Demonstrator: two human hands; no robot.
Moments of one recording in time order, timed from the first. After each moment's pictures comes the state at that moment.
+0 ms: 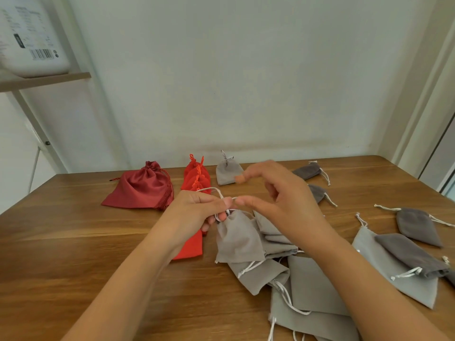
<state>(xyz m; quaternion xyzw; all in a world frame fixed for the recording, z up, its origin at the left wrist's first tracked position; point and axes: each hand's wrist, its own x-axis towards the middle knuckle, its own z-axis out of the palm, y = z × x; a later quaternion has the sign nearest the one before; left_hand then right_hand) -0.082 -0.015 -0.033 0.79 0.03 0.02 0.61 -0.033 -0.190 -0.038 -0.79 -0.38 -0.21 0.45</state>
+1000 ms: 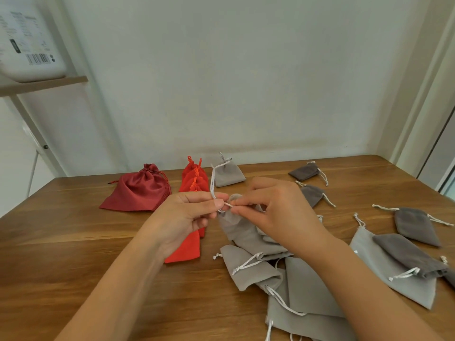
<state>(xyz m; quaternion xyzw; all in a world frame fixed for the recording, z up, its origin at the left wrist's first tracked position) -0.075 -0.007 -0.037 0.69 0.05 -0.01 0.72 -0.030 -0.188 -0.043 -0.80 -0.43 -0.23 0.34</state>
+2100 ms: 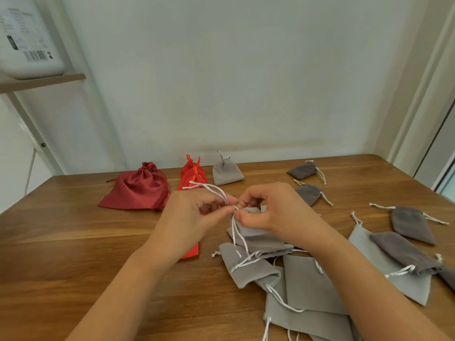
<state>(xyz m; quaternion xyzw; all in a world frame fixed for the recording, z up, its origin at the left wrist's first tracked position) -0.084 -0.017 -0.041 0.87 -0.13 0.22 0.42 -0.035 -0.192 -0.032 -0.86 -0.32 0.01 0.39</state>
